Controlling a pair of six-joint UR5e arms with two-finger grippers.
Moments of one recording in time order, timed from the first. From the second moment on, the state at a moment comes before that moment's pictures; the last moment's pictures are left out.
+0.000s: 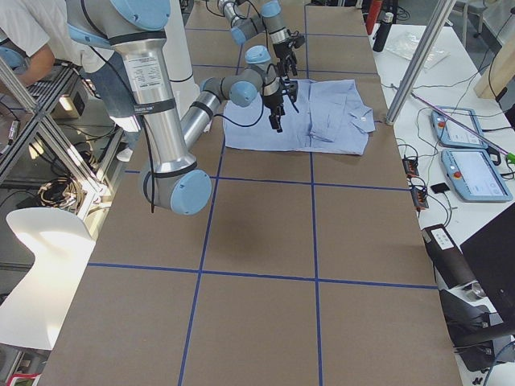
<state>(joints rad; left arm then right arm) -0.56 -2.13 -1.81 -1.95 -1.69 -0.90 0.55 -1.31 2.15 -1.56 1.65 1.32</state>
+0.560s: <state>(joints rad) -0.56 -1.60 -2.10 -2.13 -1.70 -0.94 0.20 -1.47 2.30 -1.56 1.34 1.60</state>
